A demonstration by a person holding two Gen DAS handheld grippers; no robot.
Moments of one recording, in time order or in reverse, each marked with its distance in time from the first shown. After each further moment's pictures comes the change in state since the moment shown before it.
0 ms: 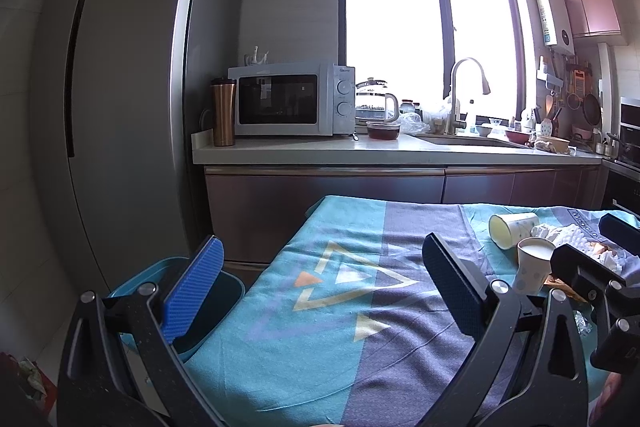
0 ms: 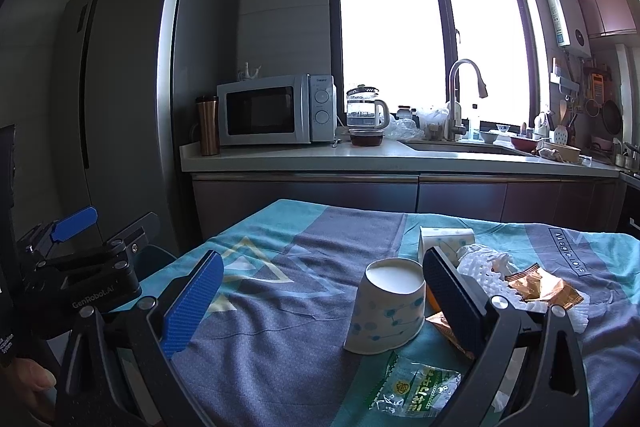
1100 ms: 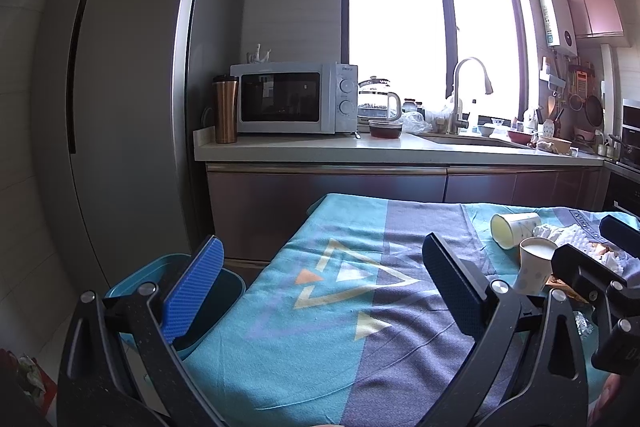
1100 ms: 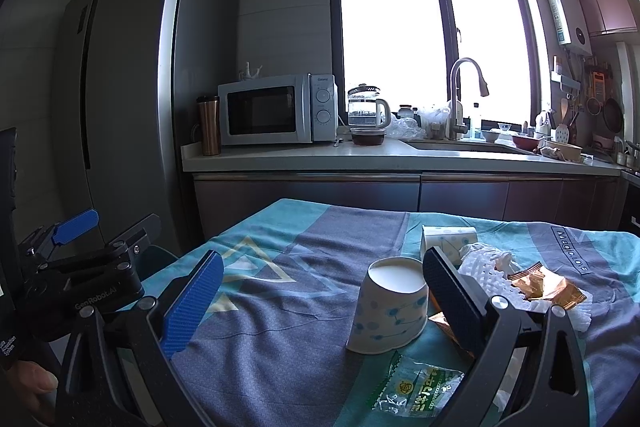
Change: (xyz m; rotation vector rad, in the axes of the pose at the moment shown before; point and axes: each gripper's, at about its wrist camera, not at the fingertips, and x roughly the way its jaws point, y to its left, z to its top) left arm 0.001 -0.001 -0.002 -0.006 0.001 0.005; right arm 0.006 0.000 -0.002 0.009 0.001 0.010
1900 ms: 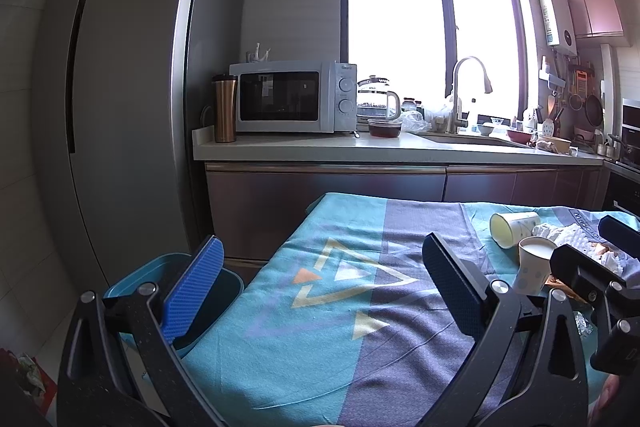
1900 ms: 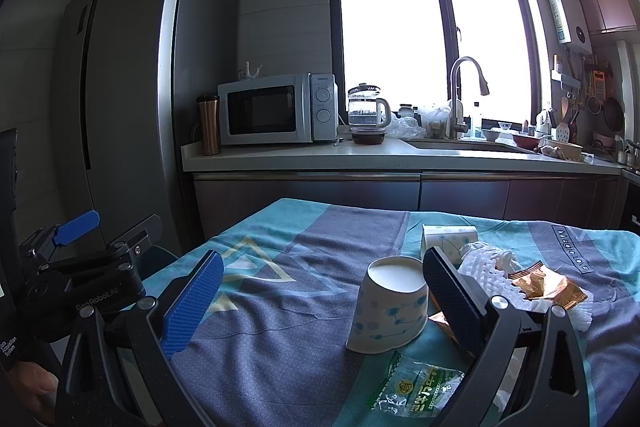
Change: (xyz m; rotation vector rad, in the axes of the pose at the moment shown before) left arm 0.000 0.000 -0.001 0.002 0.000 0.001; right arm -0.001 0.000 -0.001 0.001 0.001 0.000
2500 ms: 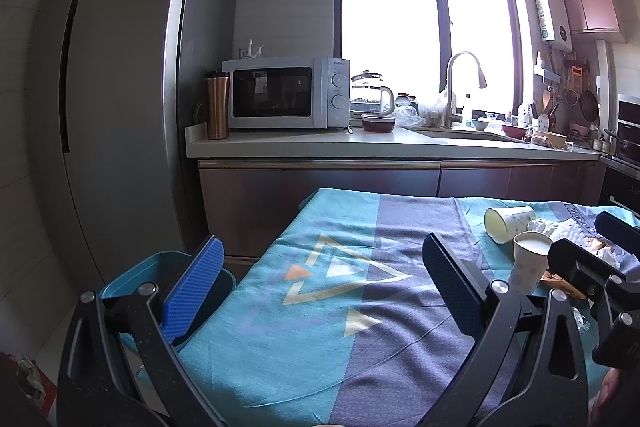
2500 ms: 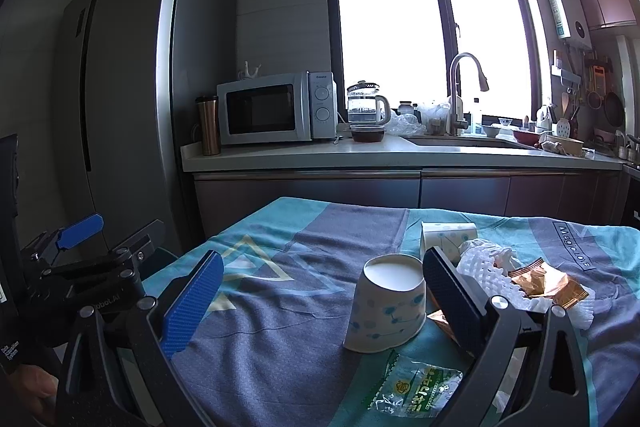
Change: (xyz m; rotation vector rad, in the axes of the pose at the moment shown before) left arm 0.001 -0.010 -0.004 0.013 0.019 -0.013; right arm 0.001 -0.005 -0.003 0.015 0.005 0.007
